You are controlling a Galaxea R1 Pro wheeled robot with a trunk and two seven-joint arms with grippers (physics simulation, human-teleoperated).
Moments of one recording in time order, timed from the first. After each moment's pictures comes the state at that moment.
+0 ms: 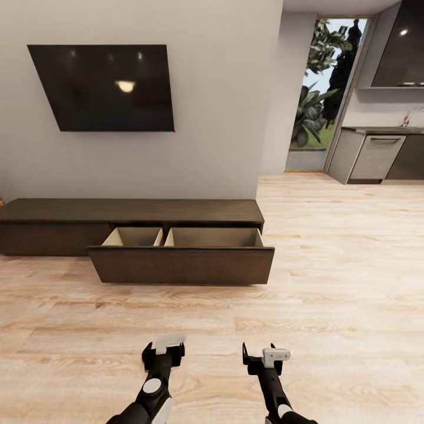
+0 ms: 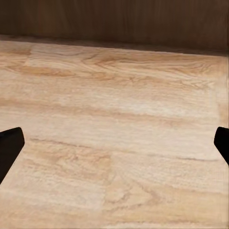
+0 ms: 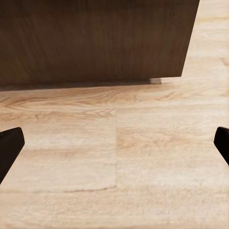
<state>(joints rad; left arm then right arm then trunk) -0.31 -0.03 -0.50 -0.93 0.36 0.03 0.53 -0.54 0.09 0.79 -0.13 -0.70 -0.72 -0.16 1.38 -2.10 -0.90</state>
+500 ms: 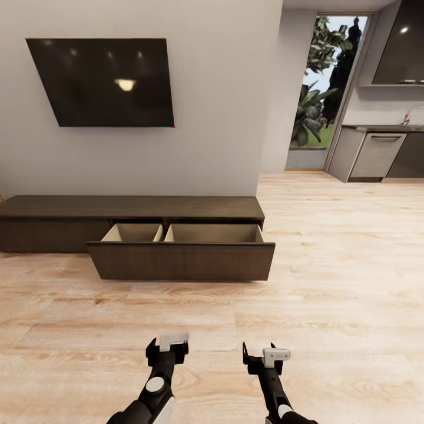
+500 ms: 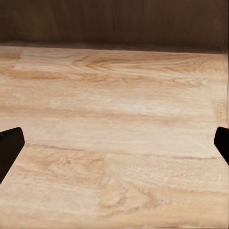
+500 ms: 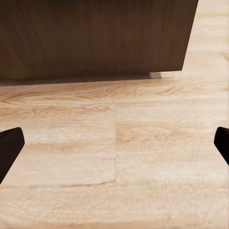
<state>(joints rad) -0.32 -0.03 -0.54 -0.94 0.35 0.03 0.53 -0.54 0.09 0.79 -0.13 -0.70 -0.73 -0.16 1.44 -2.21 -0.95</state>
